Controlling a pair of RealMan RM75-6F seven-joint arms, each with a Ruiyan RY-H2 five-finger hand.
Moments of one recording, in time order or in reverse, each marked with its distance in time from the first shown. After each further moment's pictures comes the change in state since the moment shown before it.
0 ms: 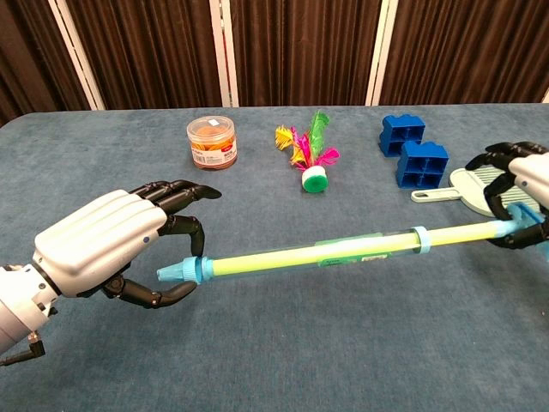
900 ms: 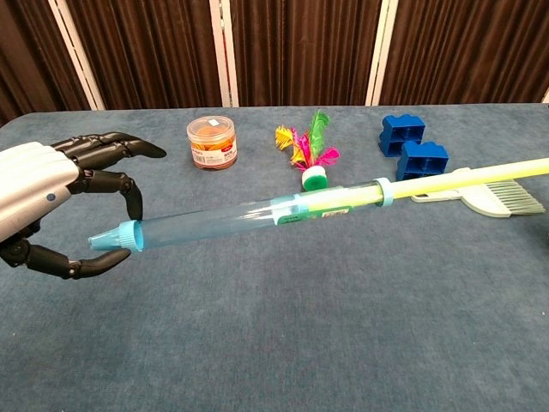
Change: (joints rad) left arm 0.040 0.245 0.040 -0.182 0.092 0.120 -0.053; right arm 0.025 0.124 0.103 0.047 0.146 -0.031 0.019
